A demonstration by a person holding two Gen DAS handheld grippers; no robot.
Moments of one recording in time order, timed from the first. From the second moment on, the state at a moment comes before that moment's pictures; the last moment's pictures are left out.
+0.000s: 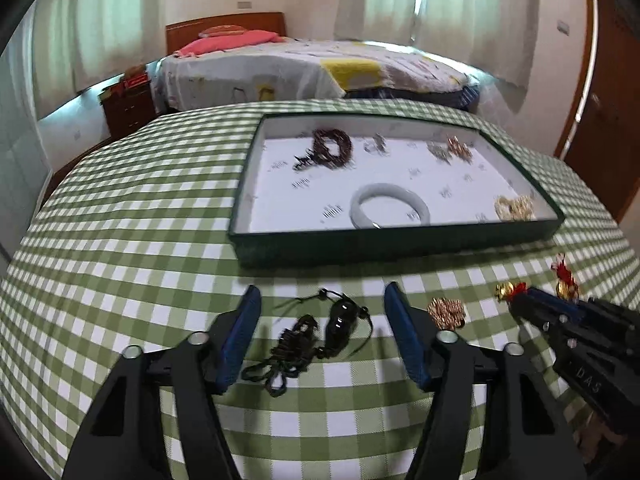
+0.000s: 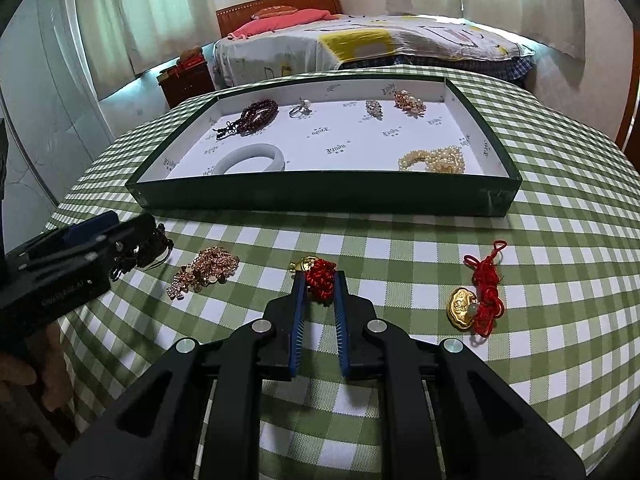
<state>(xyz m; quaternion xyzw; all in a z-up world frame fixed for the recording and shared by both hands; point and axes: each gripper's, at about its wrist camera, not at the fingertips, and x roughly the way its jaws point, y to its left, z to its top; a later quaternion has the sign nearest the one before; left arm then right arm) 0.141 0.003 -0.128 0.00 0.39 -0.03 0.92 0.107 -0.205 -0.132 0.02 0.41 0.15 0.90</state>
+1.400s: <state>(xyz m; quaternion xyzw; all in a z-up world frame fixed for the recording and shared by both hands) 0.126 0.010 -0.102 -0.01 0.37 -0.04 0.93 0.092 -0.201 -0.096 0.01 0.36 0.16 0.92</state>
